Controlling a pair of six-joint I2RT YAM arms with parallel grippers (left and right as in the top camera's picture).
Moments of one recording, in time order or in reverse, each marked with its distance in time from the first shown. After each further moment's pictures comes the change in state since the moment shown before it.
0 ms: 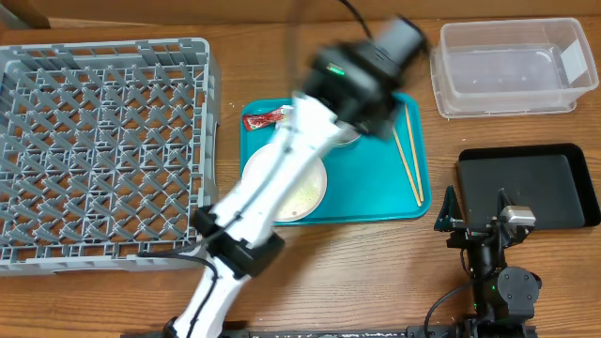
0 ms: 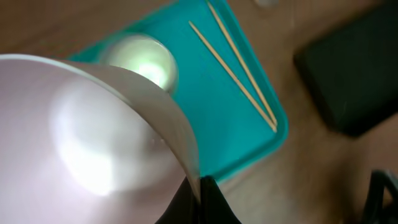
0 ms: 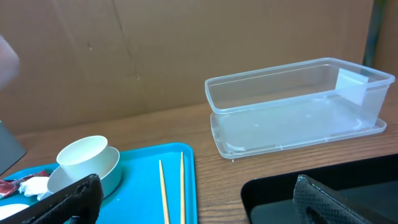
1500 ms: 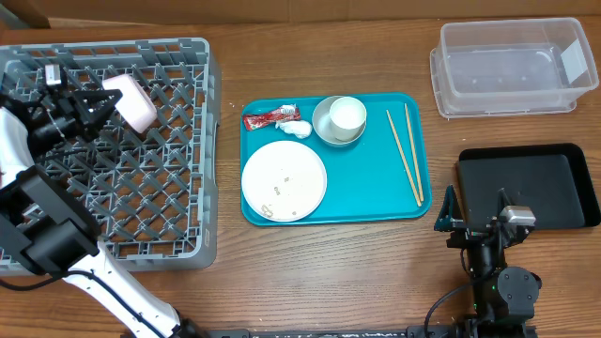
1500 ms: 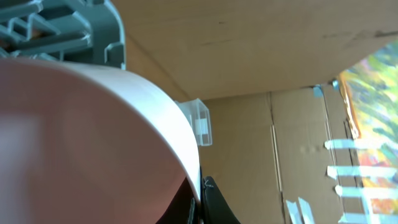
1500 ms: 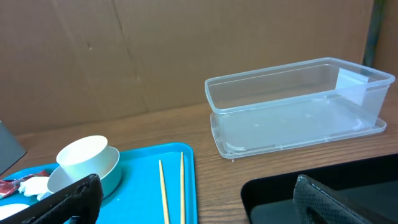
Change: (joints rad) left arm 1.359 -0.002 -0.895 0.254 1.479 0.699; right arm 0.000 0.000 0.000 0.000 -0.001 0.000
